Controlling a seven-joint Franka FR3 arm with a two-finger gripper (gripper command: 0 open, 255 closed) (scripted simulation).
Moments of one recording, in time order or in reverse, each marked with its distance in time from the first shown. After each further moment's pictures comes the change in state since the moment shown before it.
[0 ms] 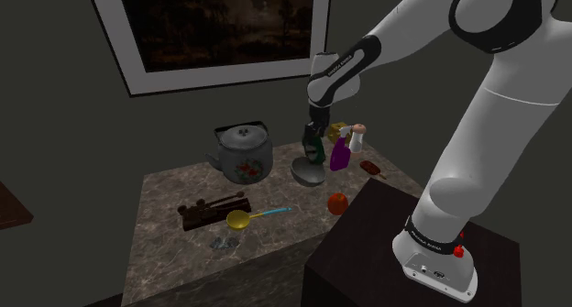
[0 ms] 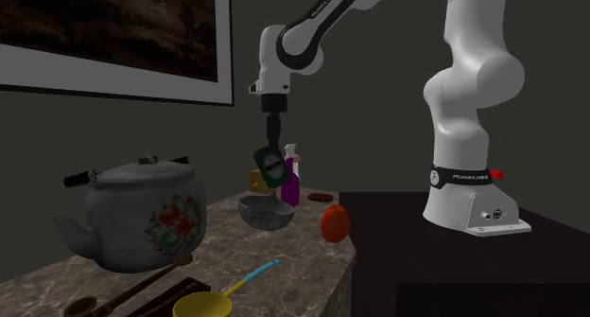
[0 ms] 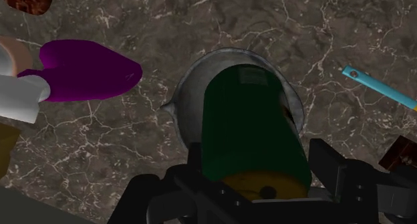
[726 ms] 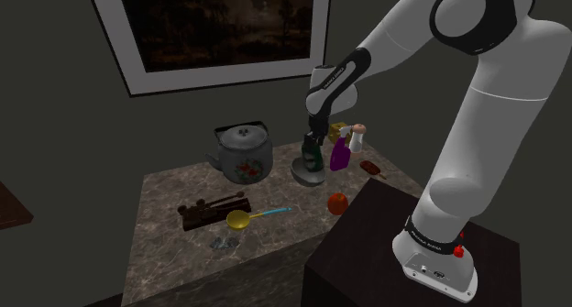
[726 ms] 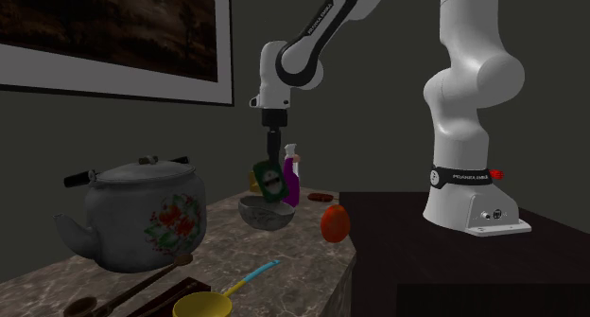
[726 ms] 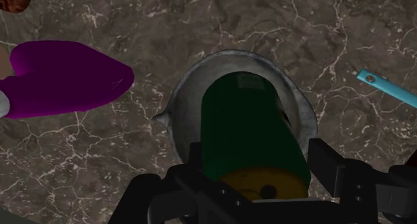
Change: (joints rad) arm 0.001 0.085 0.002 -0.030 0.030 0.112 -0.020
